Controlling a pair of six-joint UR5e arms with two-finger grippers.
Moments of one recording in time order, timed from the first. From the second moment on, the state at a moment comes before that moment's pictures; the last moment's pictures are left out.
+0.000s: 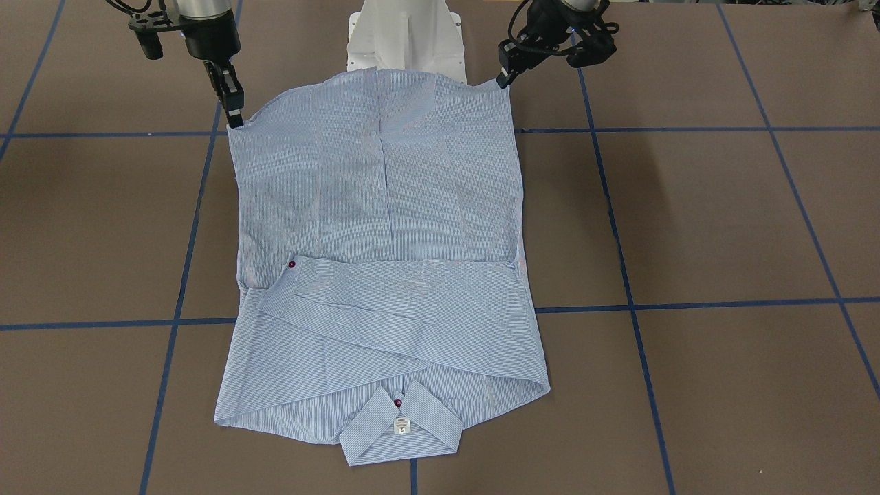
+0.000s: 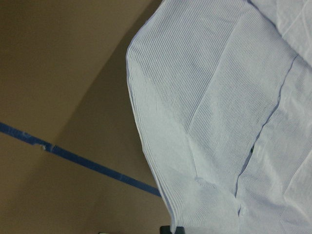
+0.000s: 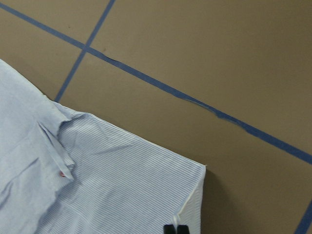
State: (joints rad) left arm -0.45 -1.72 -2.27 -1.92 -1.96 -1.96; right arm 0.28 -1.51 2.38 -1.67 1.39 2.46
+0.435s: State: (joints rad) left arm -0.58 -1.74 -2.22 -1.92 -2.05 -1.97; right arm 0.40 -1.35 2.37 -1.86 1.39 2.49
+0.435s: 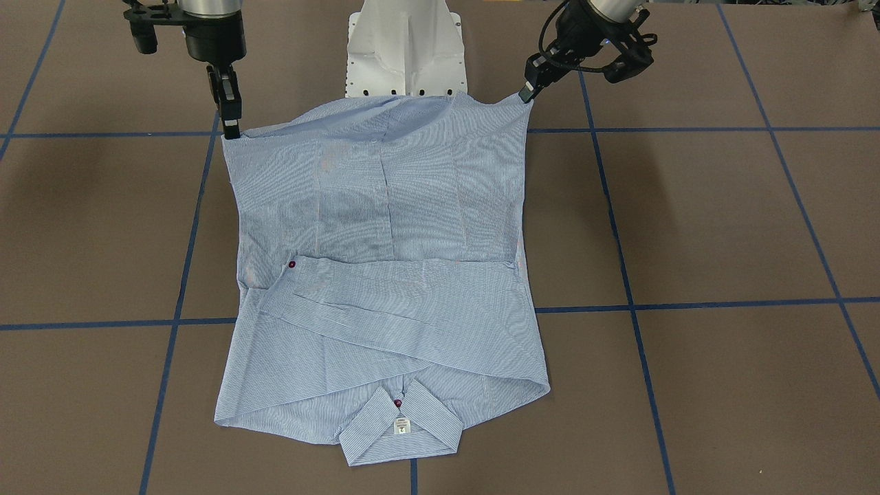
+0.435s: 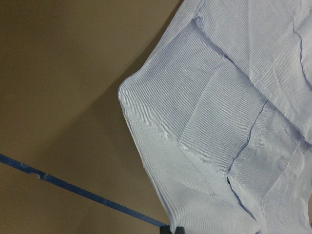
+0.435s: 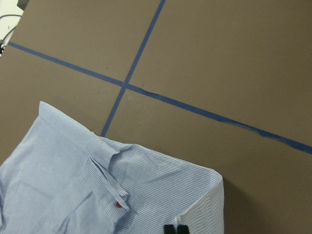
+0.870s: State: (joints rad) left arm -0.67 -1.88 -2.04 -1.92 -2.05 -1.97; right arm 0.46 -1.29 2.30 -1.87 1.30 2.48
